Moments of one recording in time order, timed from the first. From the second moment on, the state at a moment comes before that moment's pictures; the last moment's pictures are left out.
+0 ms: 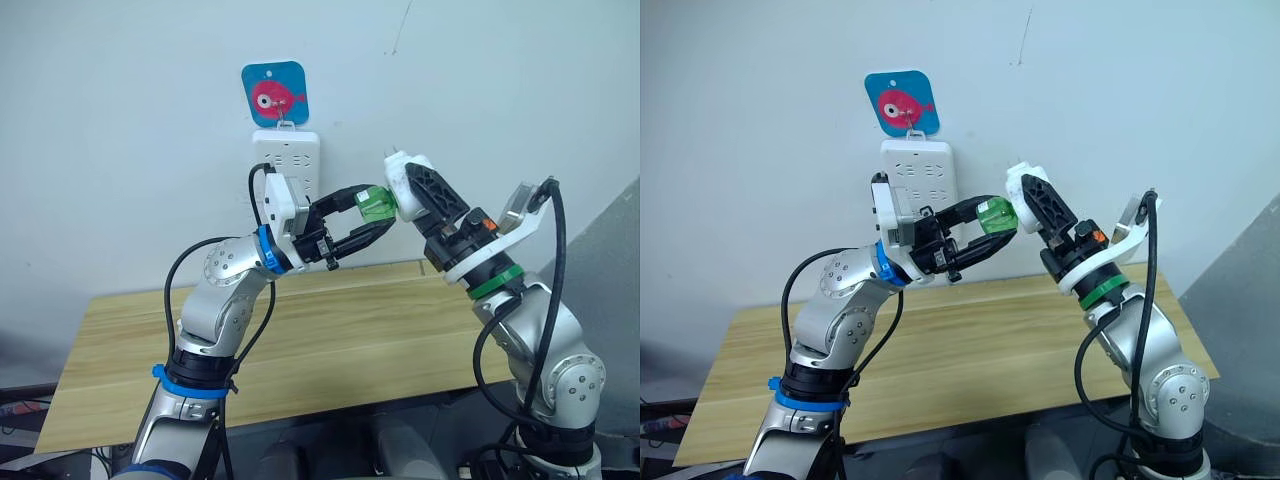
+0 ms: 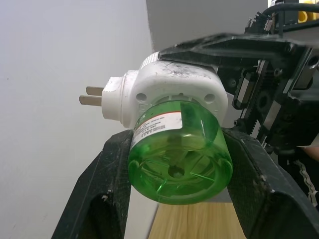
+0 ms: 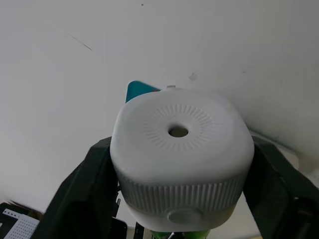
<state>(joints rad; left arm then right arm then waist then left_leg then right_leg) -0.51 0.29 -0.09 -0.19 -0.49 0.20 -0.86 -0.28 -0.24 -0.01 -0.70 1.75 0.38 -0.54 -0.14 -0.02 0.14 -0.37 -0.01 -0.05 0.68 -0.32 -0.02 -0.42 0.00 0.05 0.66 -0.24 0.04</state>
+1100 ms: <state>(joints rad) -0.34 0.49 -0.11 -0.19 -0.48 -0.01 -1.25 -0.41 -0.94 0.02 -0.22 1.95 1.19 0.30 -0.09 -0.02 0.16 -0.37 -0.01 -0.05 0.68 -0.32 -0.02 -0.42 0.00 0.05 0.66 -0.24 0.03</state>
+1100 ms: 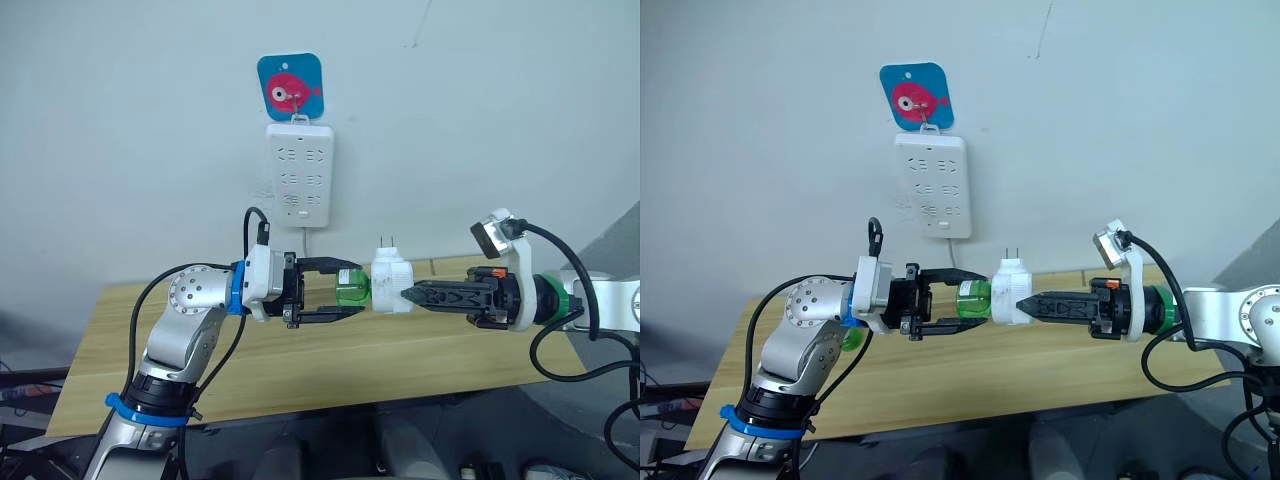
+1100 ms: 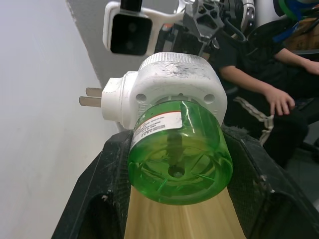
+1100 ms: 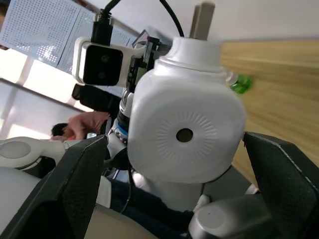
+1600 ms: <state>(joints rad) -0.33 0.47 -0.14 -0.20 -0.46 -0.07 -1.26 -0.45 -0.84 0.08 -0.19 1.95 1.21 0.30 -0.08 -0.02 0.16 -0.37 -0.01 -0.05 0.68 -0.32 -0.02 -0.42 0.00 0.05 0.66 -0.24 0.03</state>
